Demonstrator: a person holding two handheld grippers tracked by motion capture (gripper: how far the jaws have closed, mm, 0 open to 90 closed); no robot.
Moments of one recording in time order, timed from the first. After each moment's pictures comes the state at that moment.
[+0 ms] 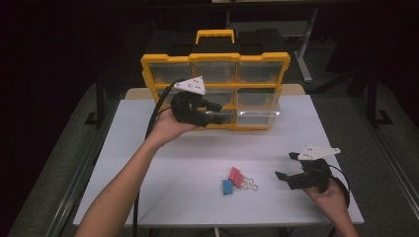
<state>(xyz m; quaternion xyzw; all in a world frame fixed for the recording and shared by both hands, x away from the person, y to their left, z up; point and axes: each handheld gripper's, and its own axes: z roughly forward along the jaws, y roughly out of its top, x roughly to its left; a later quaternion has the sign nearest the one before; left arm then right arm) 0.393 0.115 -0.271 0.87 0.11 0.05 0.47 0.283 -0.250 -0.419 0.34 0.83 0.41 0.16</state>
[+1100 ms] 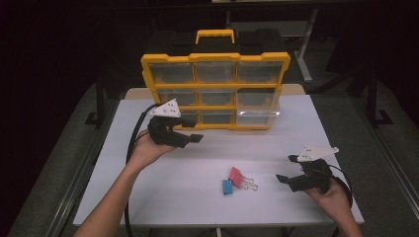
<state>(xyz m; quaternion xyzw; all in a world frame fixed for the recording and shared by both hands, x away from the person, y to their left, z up) 0.360 0.174 -0.319 0.86 0.18 0.09 0.47 0.281 -0.252 -0.418 0.32 0.85 0.39 0.14</state>
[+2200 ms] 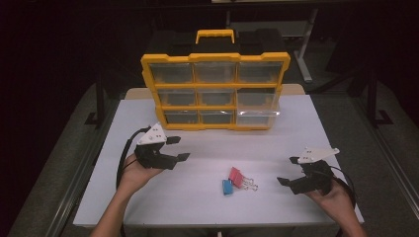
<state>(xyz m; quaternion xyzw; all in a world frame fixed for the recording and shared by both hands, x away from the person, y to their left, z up) 0.316 0.208 -0.362 0.85 0.22 0.14 0.45 0.277 -0.250 -0.415 0.32 0.86 0.37 0.13</state>
